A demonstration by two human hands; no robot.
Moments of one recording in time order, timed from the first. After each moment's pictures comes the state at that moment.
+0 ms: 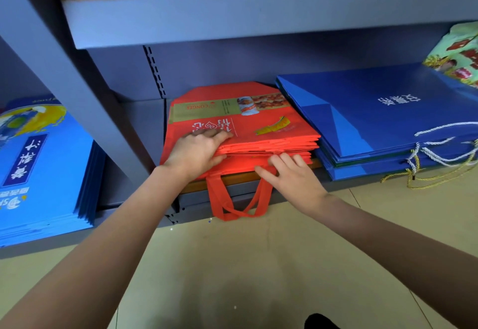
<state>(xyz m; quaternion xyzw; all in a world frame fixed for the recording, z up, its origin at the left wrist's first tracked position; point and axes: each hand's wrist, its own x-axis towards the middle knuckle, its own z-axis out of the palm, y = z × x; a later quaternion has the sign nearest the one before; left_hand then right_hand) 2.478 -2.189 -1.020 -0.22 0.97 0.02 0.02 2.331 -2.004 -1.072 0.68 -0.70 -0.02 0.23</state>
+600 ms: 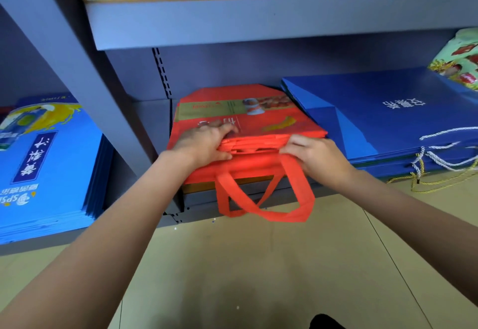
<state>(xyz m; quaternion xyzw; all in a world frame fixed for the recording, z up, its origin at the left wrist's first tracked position) 2.470 -2.200 -1.001 -0.23 0.96 0.13 0.06 2.297 -2.012 -1.029 0.70 -0.69 0.16 0.13</state>
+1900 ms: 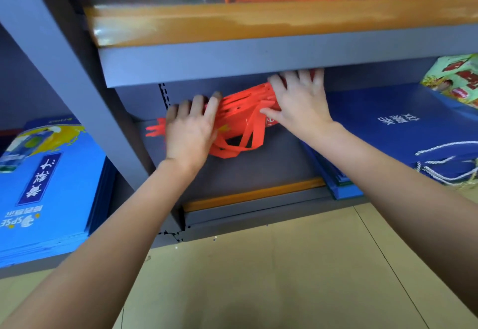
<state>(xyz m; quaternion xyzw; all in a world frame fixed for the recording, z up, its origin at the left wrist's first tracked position) 2.471 -2.205 -0.970 -0.31 0.90 -0.19 -0.23 2.292 -2.096 -0.941 0.52 -0.75 -0.03 0.40</state>
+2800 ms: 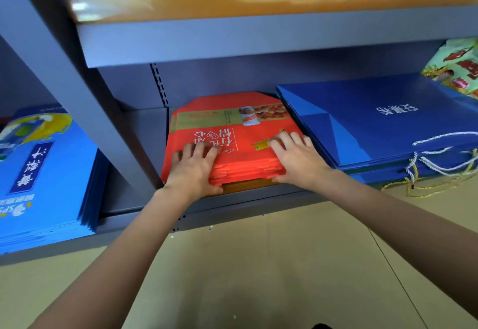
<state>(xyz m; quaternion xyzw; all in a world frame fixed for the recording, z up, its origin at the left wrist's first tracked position) 2.492 -2.176 -1.031 -0.30 0.95 0.02 0.06 2.306 -2.035 -1.025 0.60 -0.79 -0.08 0.00</state>
